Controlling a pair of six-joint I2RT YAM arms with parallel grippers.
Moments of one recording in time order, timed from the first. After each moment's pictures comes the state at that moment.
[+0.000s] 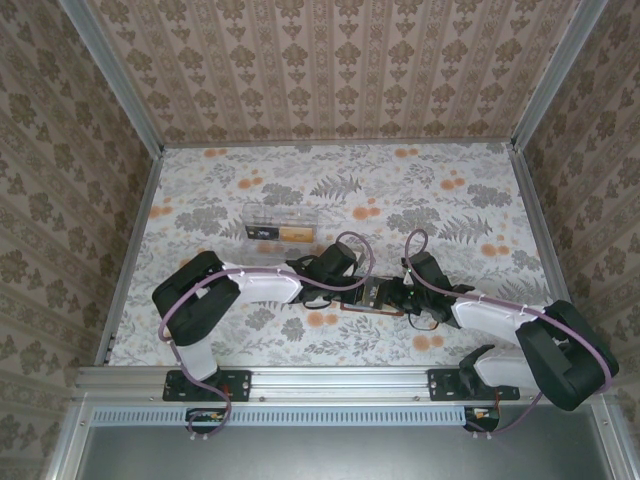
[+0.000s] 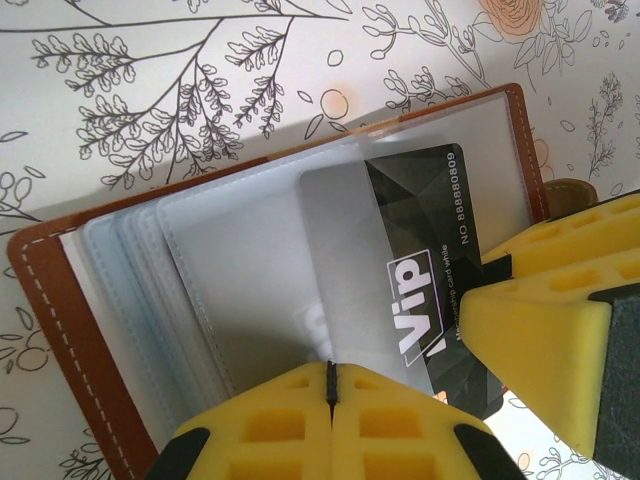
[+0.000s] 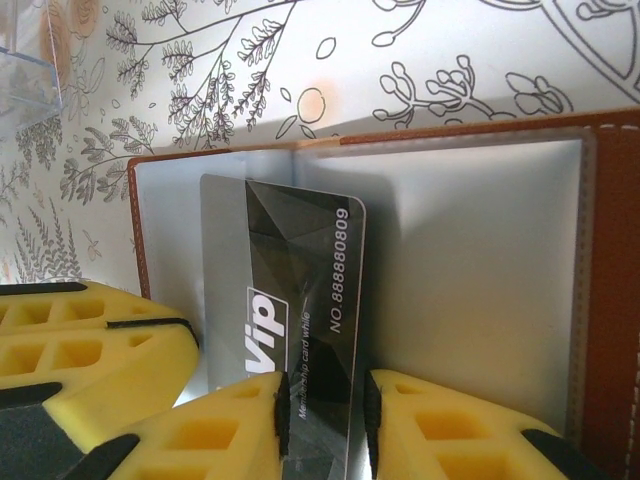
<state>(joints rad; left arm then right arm) -1.02 1.77 0.91 -0.03 0.18 -0.63 0.49 1.25 0.35 0.02 -0.27 0.88</state>
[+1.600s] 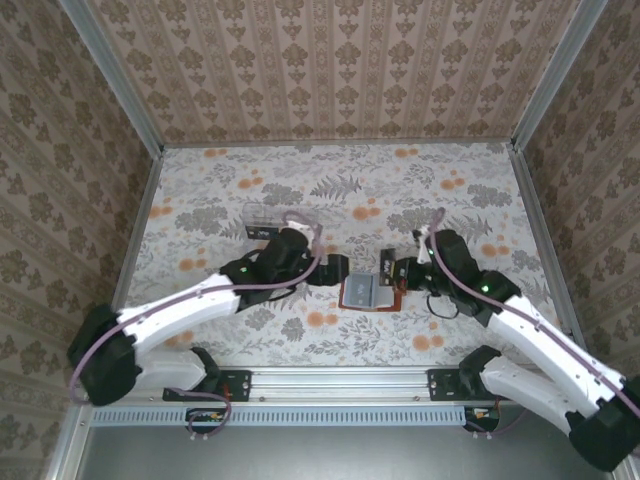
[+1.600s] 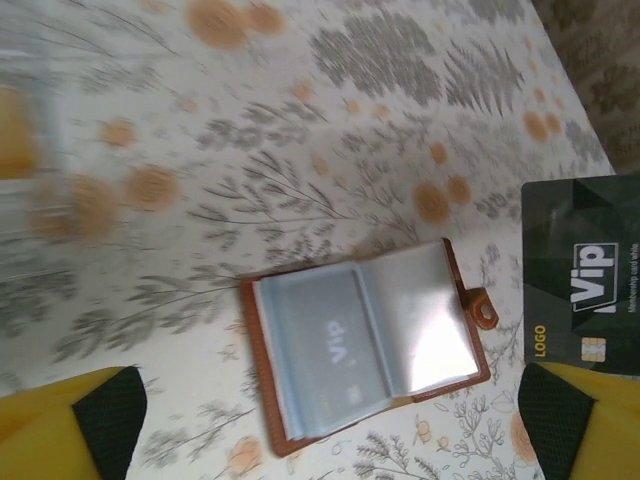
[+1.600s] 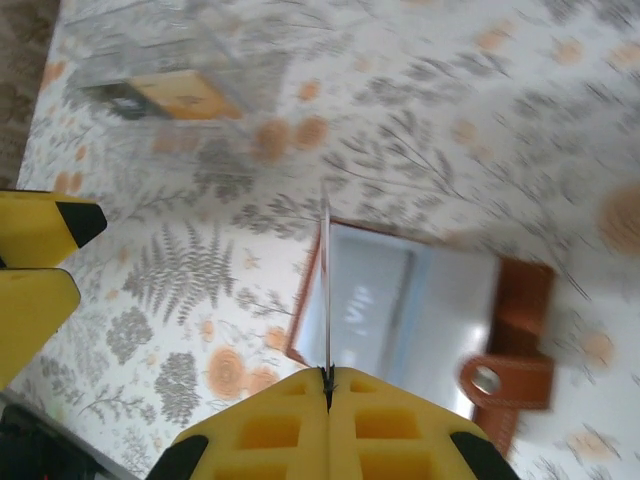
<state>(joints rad) -0.92 1.19 0.78 -0.23 -0.01 -0.65 0.56 0.91 0.75 -0.57 -0.11 0.60</state>
